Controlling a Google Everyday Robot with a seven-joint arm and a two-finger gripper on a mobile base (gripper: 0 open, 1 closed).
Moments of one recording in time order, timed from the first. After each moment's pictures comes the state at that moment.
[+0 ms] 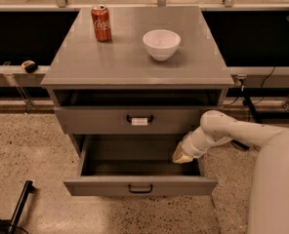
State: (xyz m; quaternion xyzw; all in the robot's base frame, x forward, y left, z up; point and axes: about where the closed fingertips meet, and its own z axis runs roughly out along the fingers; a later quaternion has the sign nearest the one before) arm 0.602 -0.147 0.466 -0.71 0.66 0.12 0.20
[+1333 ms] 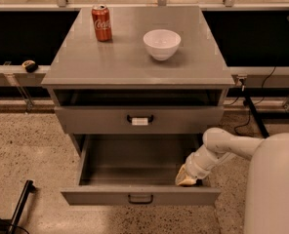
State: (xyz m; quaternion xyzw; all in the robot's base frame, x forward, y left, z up) arm 0.528 -0.154 0.399 -0.69 0.68 0.22 0.13
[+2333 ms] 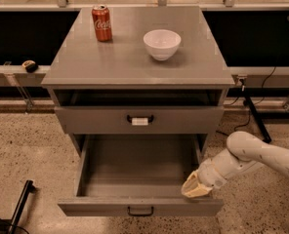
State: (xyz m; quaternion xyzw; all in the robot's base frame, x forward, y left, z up) arm 0.455 -0.164 0.473 -0.65 0.67 0.32 0.17
